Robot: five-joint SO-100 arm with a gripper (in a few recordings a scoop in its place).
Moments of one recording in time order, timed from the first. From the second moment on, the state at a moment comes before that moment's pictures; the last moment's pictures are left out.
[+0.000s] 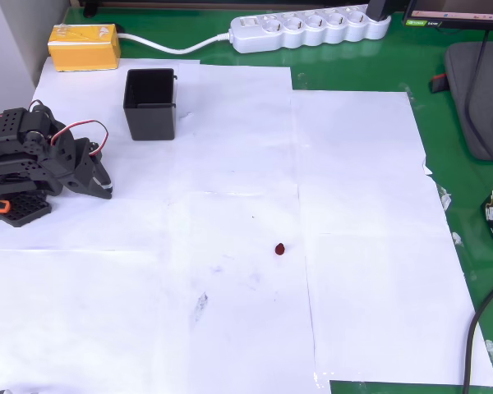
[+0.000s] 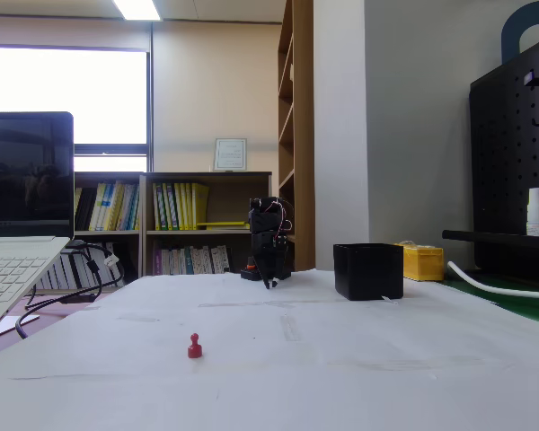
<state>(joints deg) 0.7 -7.6 1.3 76.3 -86.0</state>
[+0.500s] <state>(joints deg) 1.4 -7.6 1.3 76.3 -86.0</state>
